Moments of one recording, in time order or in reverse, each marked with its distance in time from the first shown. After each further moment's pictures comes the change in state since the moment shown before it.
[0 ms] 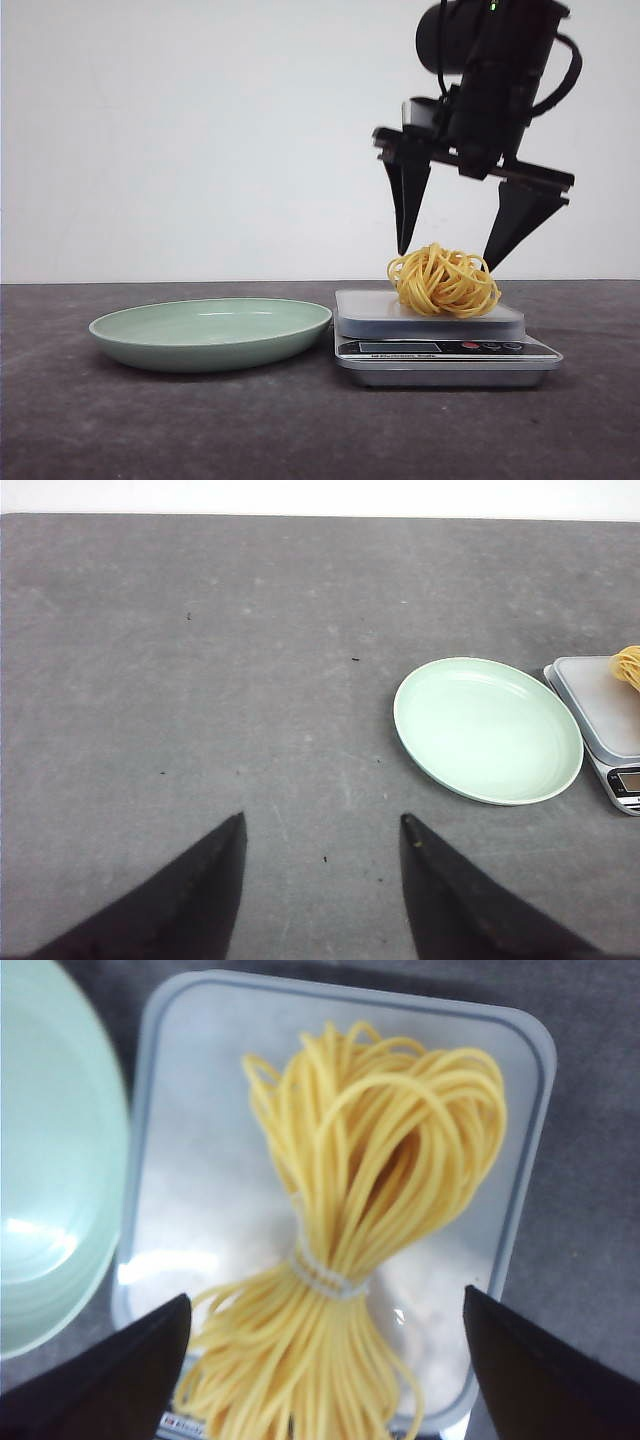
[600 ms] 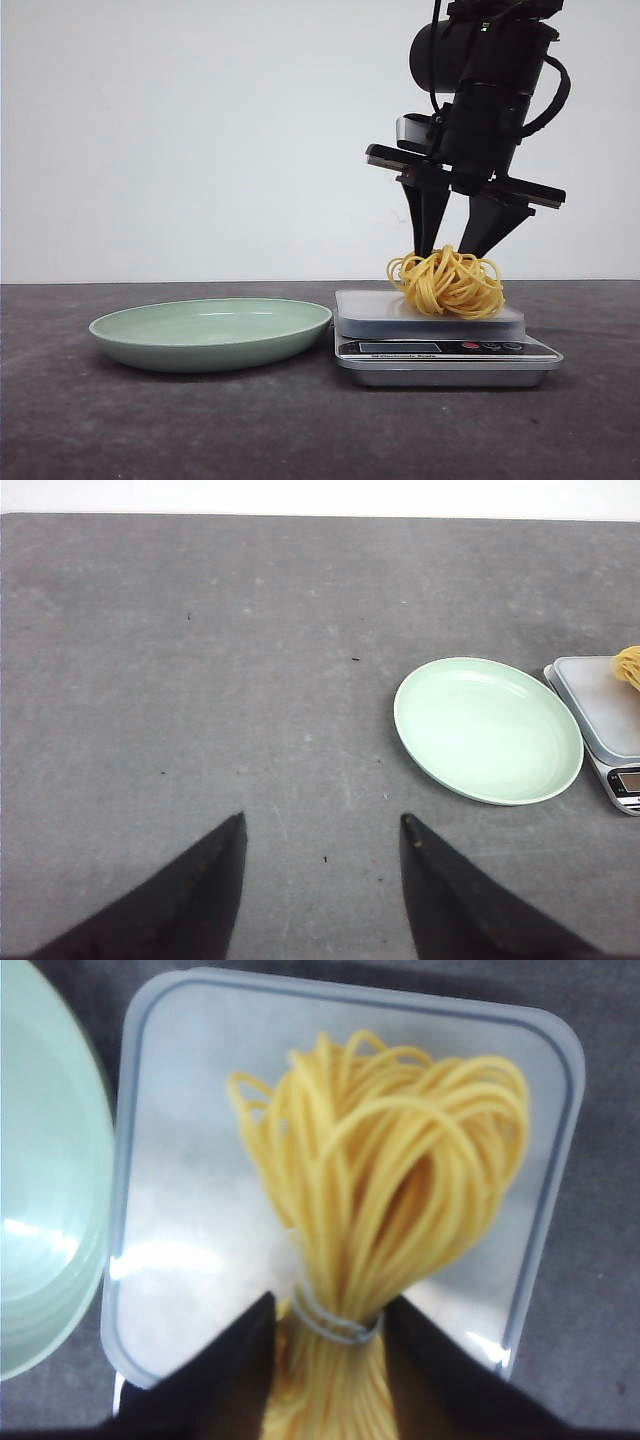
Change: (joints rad) left arm 0.000 0.000 0.000 0.000 0.000 0.000; right arm 0.000 0.029 0.003 0.020 -0.010 0.003
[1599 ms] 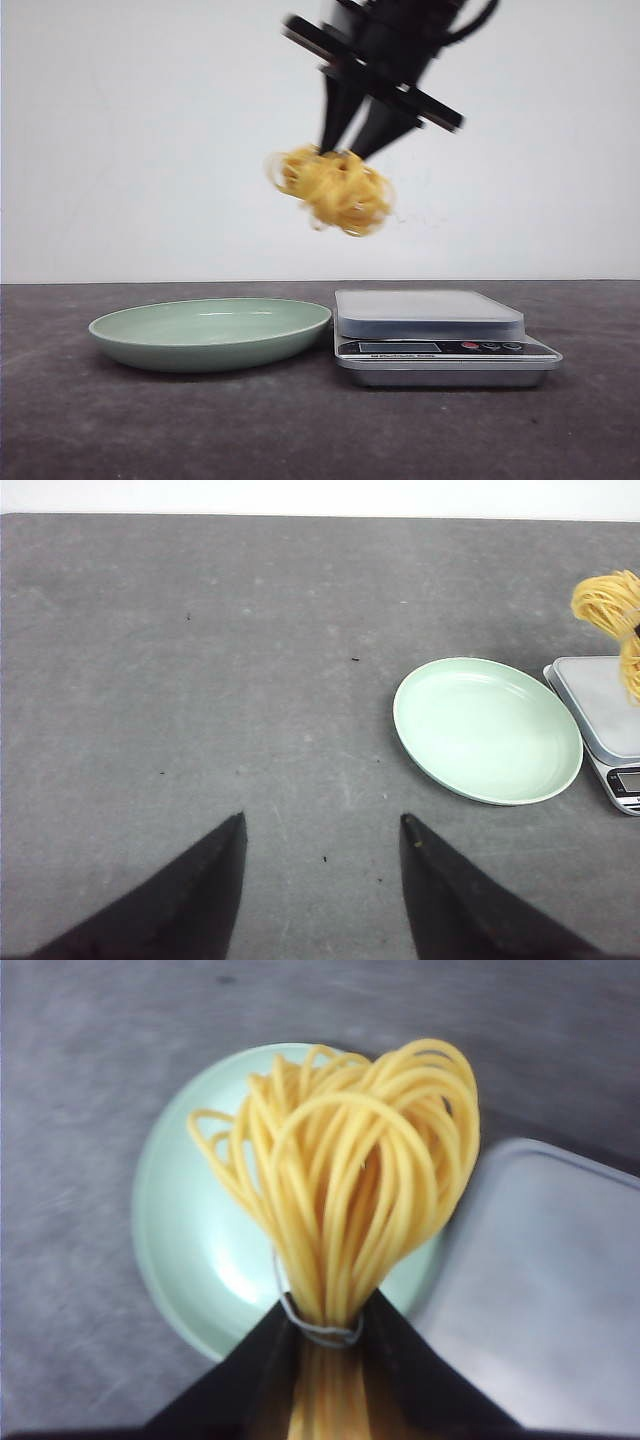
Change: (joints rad) left arm 0.000 0.000 0.000 0.000 0.000 0.000; right arm 0.208 -0.063 0.159 0.095 -0.076 -0.035
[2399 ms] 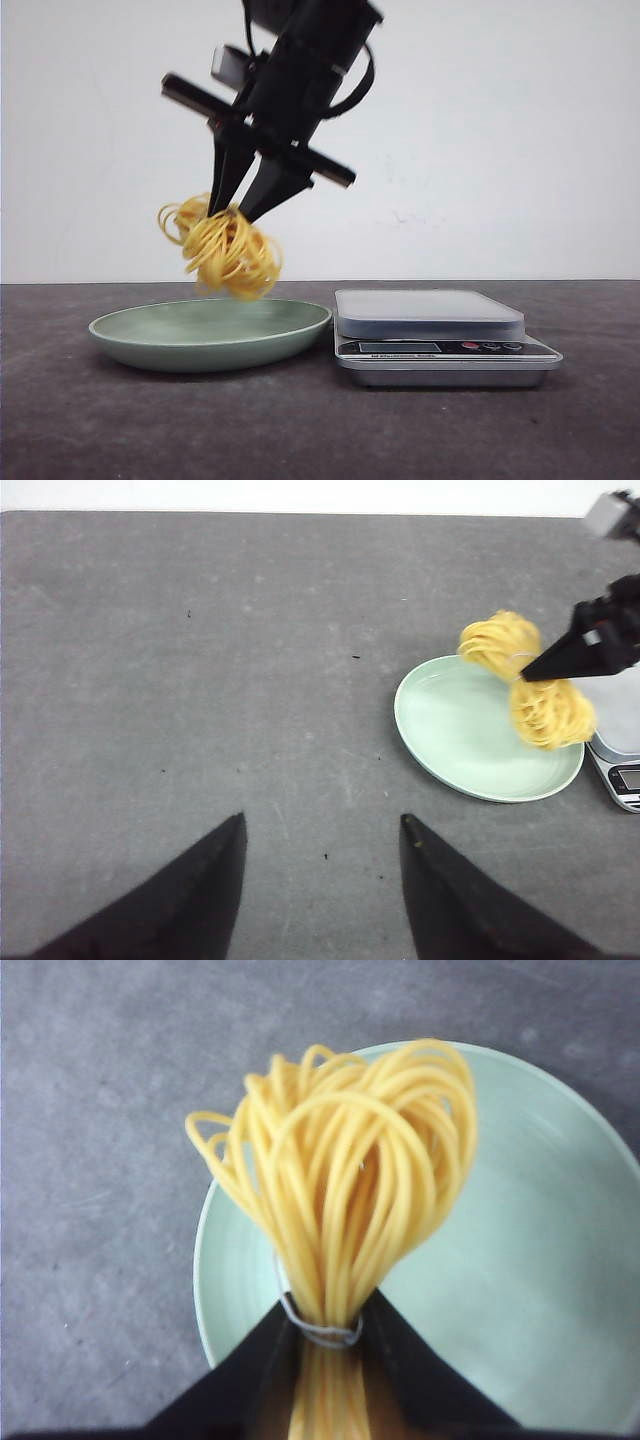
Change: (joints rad) left arm 0.000 0.000 0.000 -0.005 0.000 0.000; right arm 0.108 0.249 0.122 0.091 0.007 0.030
